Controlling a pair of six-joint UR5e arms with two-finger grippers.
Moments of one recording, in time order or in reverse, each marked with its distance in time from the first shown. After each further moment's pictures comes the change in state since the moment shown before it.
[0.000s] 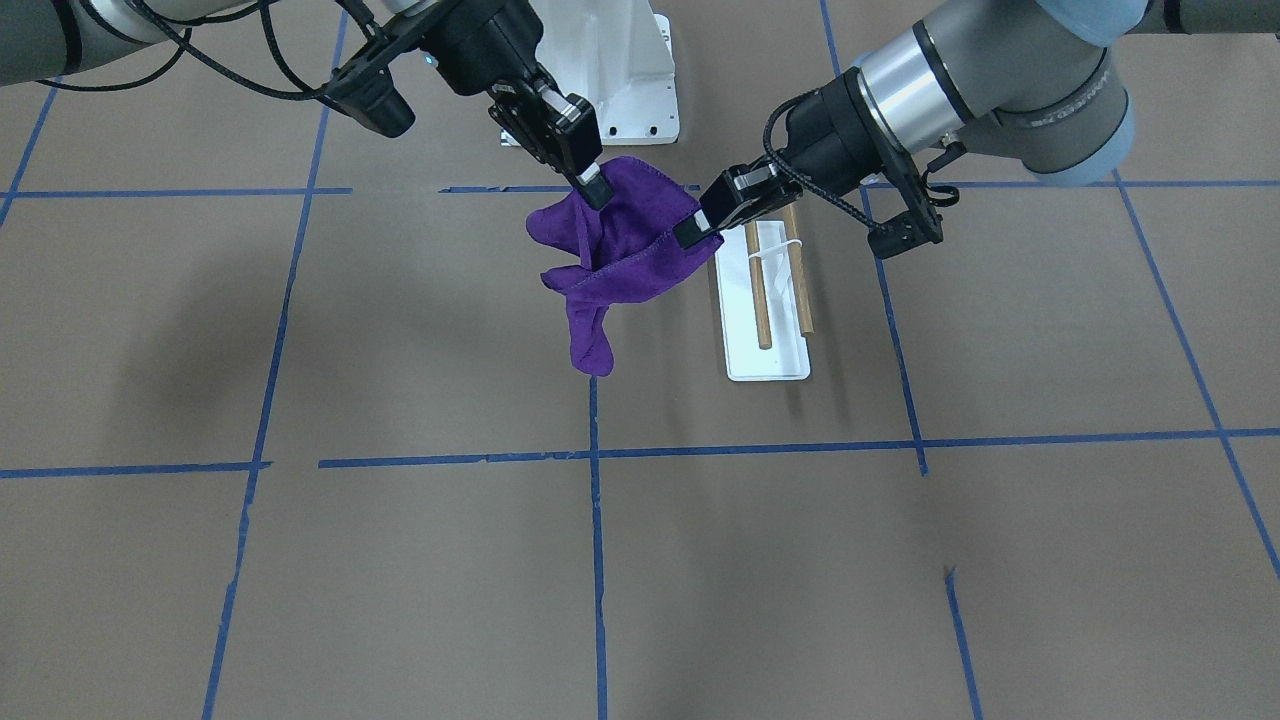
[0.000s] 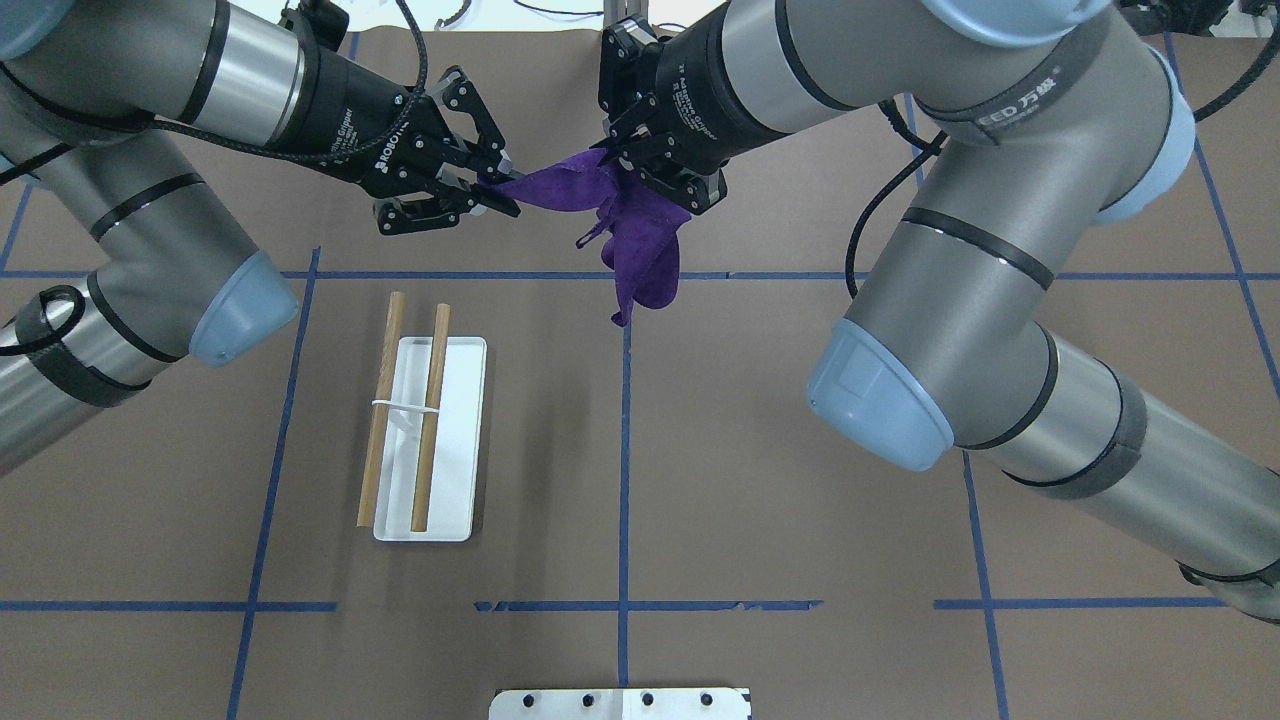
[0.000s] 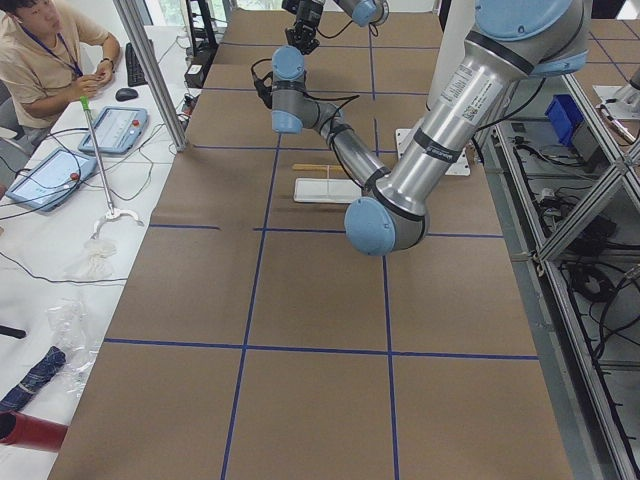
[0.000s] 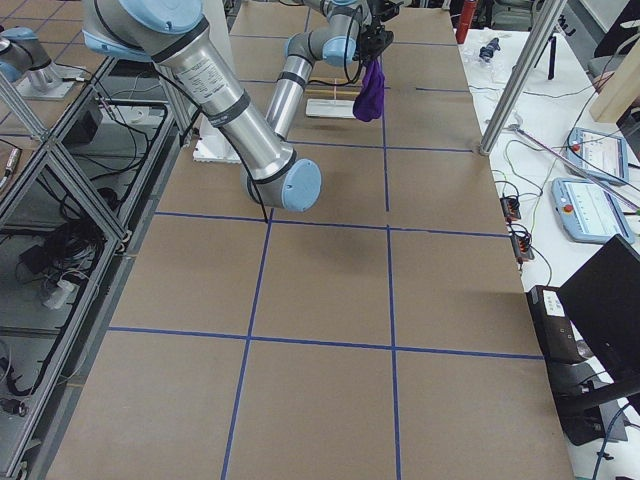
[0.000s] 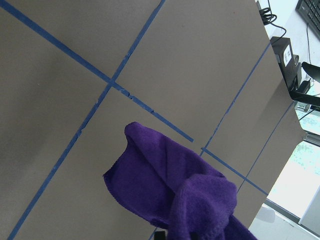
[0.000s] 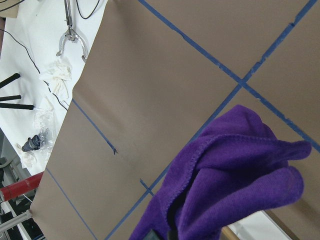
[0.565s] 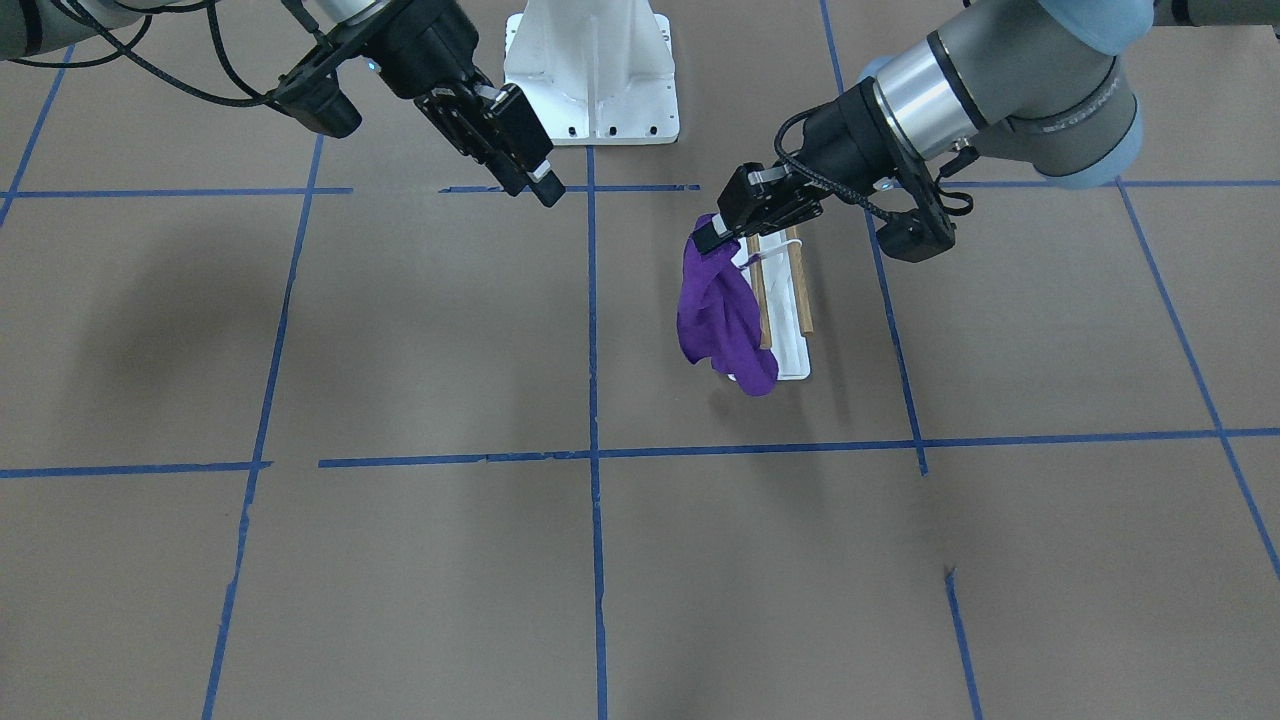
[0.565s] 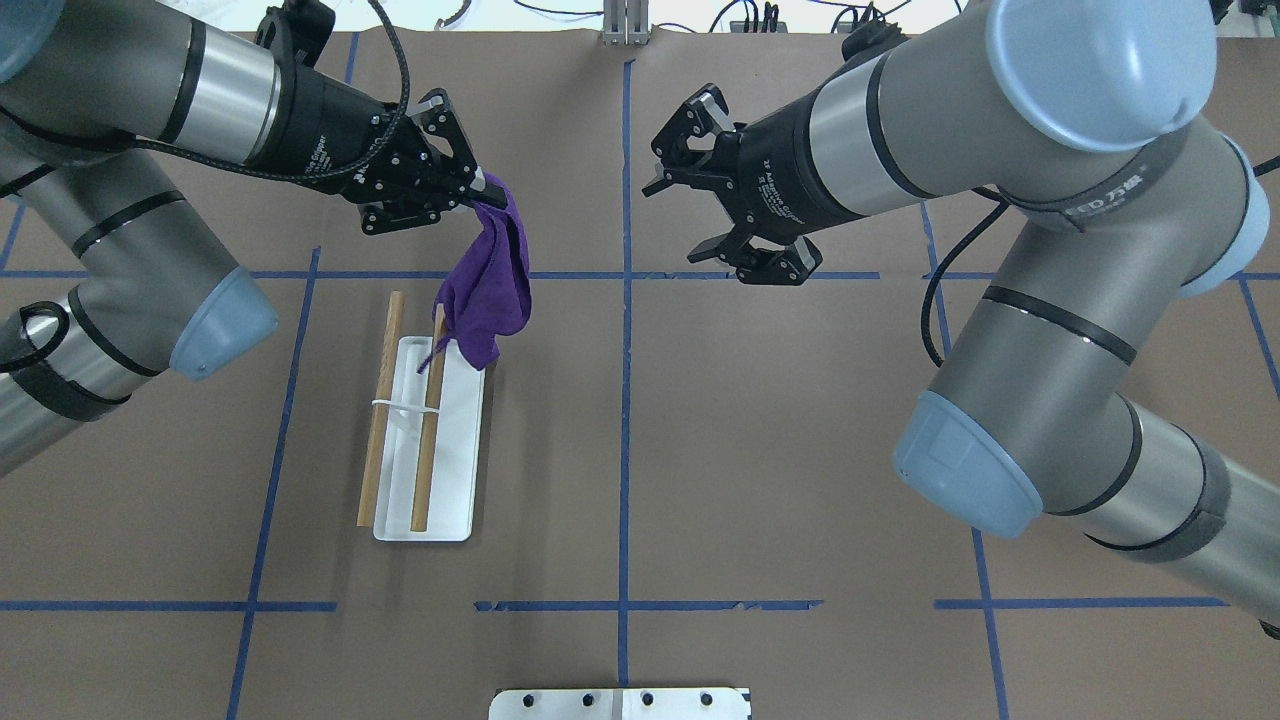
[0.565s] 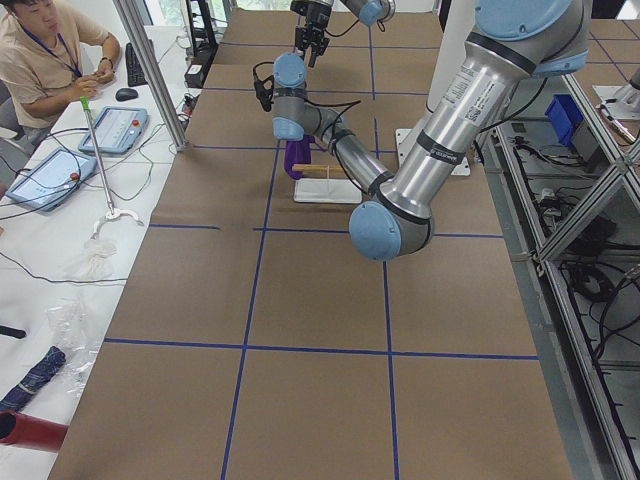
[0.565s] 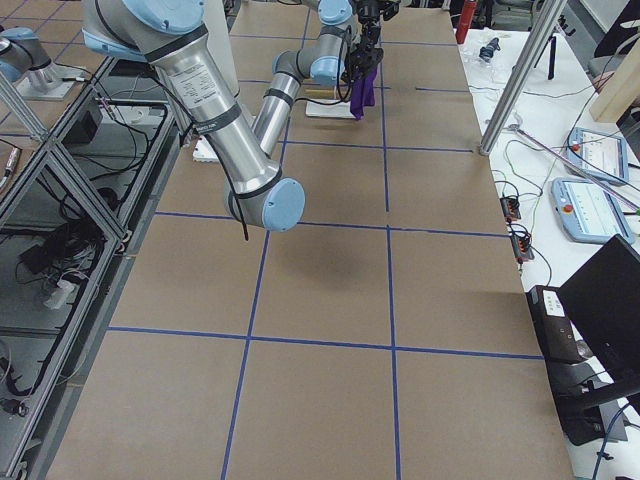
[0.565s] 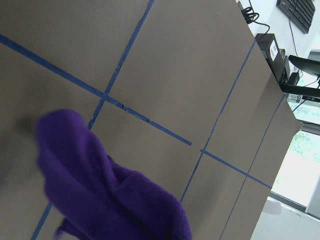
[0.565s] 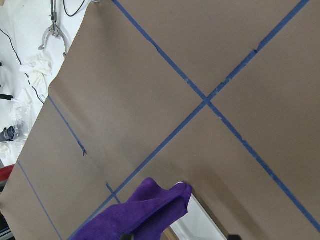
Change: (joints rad) left arm 0.005 0.057 -0.023 -0.013 0.008 0.222; right arm -0.011 -0.145 0.093 0.009 0.005 -0.118
